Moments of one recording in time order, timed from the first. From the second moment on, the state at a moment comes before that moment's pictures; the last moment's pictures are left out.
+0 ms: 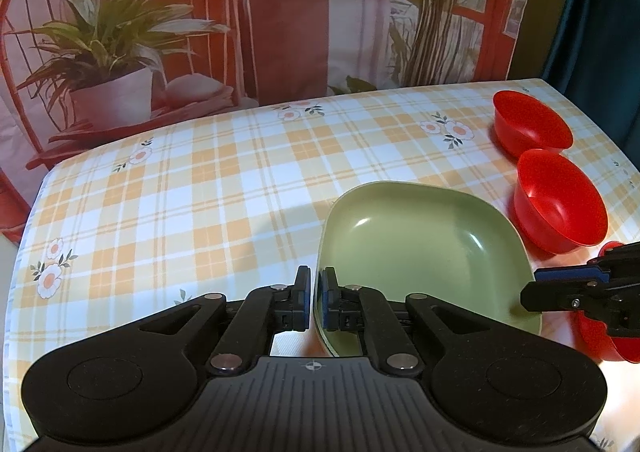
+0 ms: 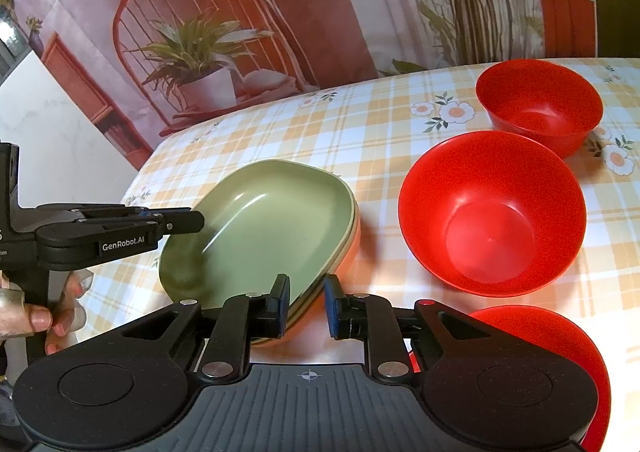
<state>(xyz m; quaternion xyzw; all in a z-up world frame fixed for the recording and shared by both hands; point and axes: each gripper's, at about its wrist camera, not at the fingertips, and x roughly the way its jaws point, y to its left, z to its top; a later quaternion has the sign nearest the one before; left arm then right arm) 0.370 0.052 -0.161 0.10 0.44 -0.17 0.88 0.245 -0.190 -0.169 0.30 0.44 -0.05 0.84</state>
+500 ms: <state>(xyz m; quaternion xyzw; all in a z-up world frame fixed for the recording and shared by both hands) 0.361 0.058 -0.166 0.08 0.42 -0.17 0.89 0.244 -0.186 -0.169 0.27 0.44 -0.06 0.85</state>
